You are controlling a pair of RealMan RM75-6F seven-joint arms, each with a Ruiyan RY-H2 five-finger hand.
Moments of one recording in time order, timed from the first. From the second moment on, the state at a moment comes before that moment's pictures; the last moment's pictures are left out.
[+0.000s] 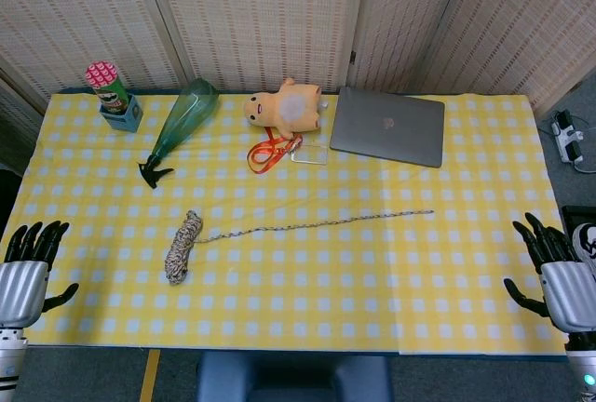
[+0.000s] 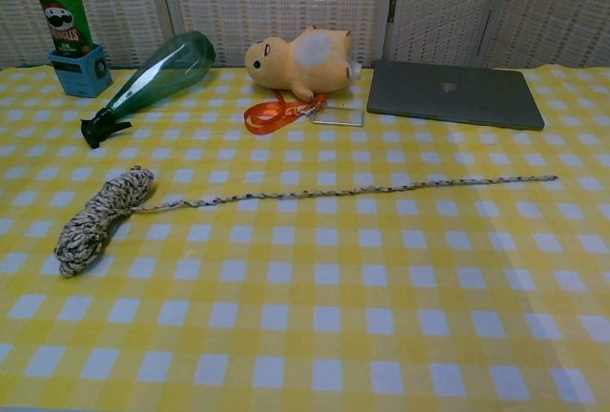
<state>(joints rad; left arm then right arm) -0.13 -1.13 -0.06 -1.63 1.46 1.46 0.21 0.05 -1.04 0.03 -1.65 -1.55 1.49 0.09</state>
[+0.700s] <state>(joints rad) -0.23 -1.10 -0.09 -1.63 1.53 1.40 0.17 0.04 -1.00 0.06 -1.65 -1.55 1.54 0.11</state>
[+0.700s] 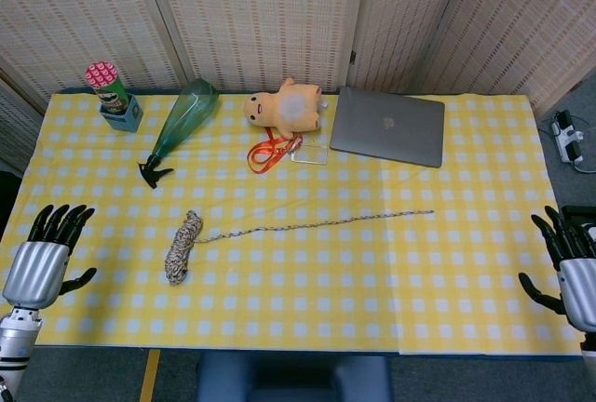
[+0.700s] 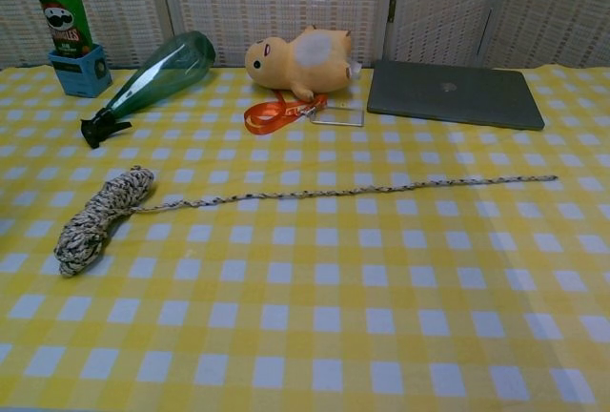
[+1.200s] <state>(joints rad) -0.39 -1.13 -0.13 -1.66 1.54 1.22 0.13 0.04 -0.99 0.06 -1.65 -1.54 1.54 0.11</state>
